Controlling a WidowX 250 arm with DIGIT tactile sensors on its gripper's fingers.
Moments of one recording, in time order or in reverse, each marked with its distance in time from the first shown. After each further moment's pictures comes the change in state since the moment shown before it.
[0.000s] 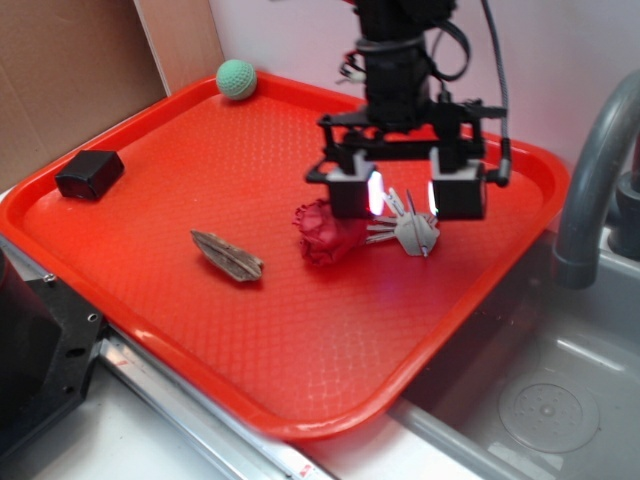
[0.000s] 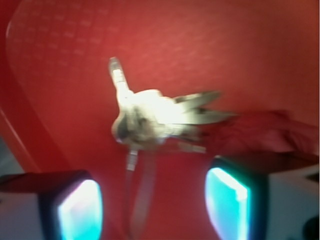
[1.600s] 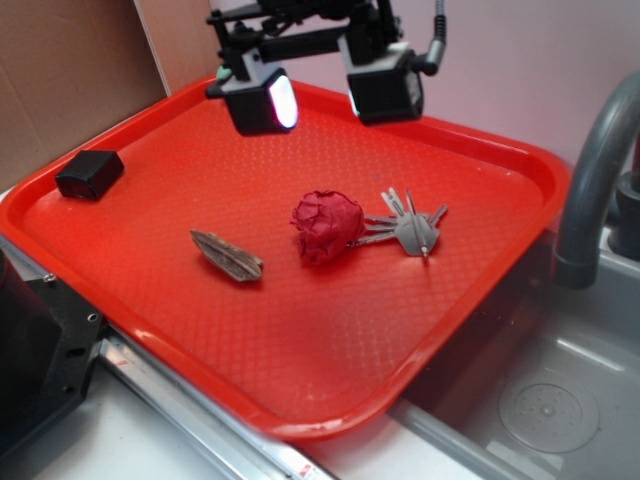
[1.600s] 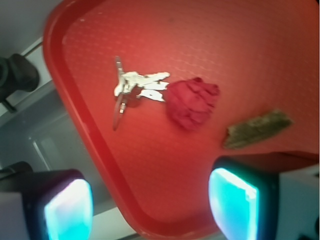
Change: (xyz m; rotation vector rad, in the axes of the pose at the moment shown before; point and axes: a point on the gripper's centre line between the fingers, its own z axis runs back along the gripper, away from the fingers) arm -0.049 0.026 0.082 -0.080 -0.128 -0.138
